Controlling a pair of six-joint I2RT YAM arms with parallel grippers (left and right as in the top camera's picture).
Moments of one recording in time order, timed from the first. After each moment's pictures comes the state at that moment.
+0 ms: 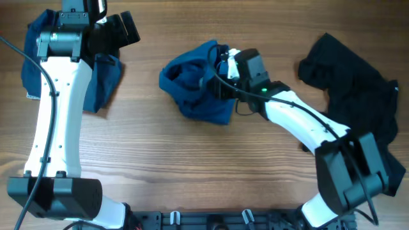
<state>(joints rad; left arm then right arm) -0.04 1.69 1.79 -0.98 -0.02 -0.34 0.46 1.77 1.09 -0.15 -0.28 0.39</state>
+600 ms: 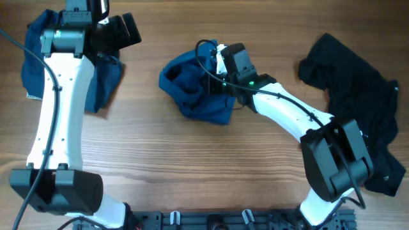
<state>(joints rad) -0.04 1.72 1.79 -0.99 -0.02 -0.34 0.49 1.88 1.20 -0.17 -0.28 0.43</state>
